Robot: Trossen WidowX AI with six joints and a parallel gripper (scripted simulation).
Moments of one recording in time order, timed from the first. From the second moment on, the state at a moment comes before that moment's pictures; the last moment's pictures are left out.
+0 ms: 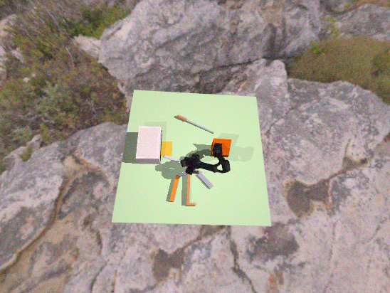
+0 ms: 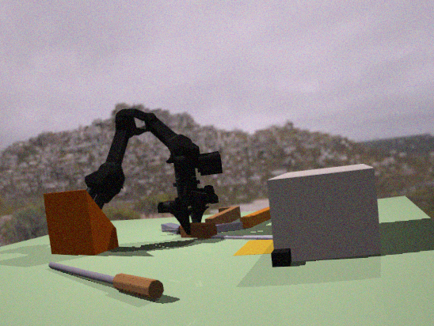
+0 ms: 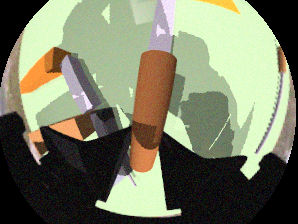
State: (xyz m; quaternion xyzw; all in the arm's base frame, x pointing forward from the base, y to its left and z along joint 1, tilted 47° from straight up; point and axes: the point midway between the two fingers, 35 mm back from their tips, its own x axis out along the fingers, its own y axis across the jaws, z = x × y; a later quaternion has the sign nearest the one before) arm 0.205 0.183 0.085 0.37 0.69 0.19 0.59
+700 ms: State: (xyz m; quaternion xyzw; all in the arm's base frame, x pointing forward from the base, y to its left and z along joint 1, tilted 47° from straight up) arm 0.221 0.180 0.082 0.36 0.69 0.20 0.60
